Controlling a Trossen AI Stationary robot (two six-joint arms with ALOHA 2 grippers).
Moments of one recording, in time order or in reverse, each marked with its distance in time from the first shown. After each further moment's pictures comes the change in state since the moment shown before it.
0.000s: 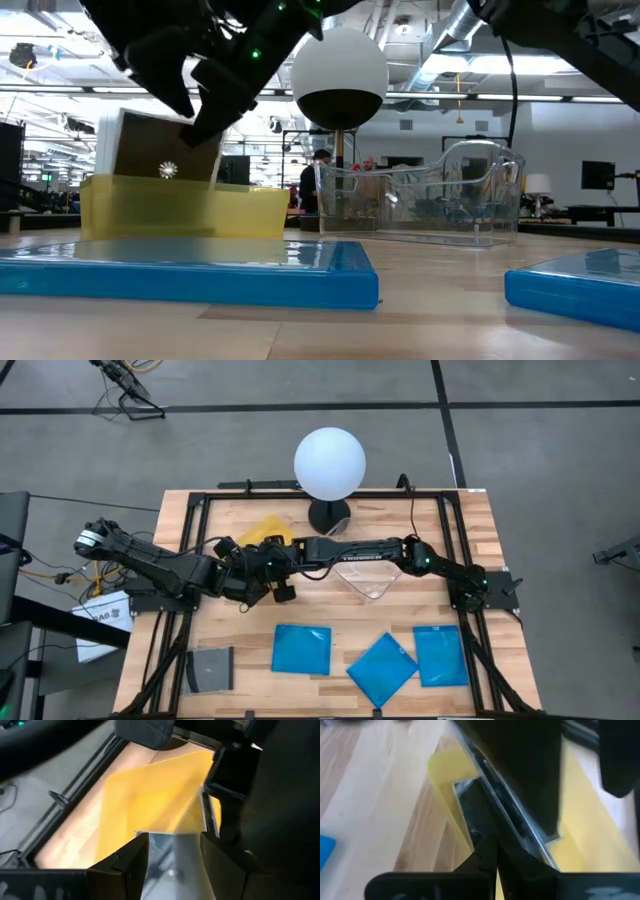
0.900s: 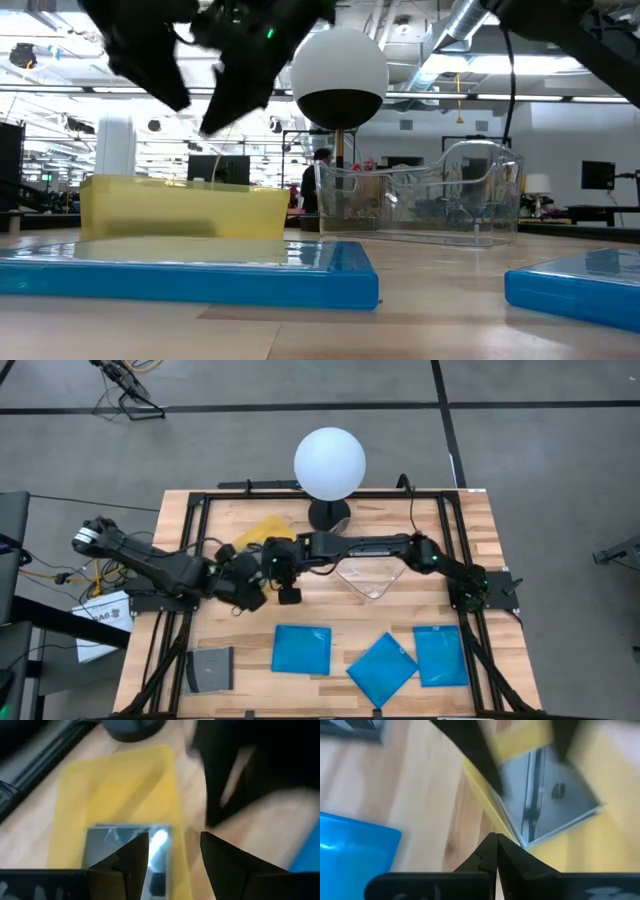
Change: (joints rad) left arm -0.084 -0.076 0.013 -0.006 0.136 -0.065; right arm -0.005 -0.073 -0.018 -0.131 -0.116 0.161
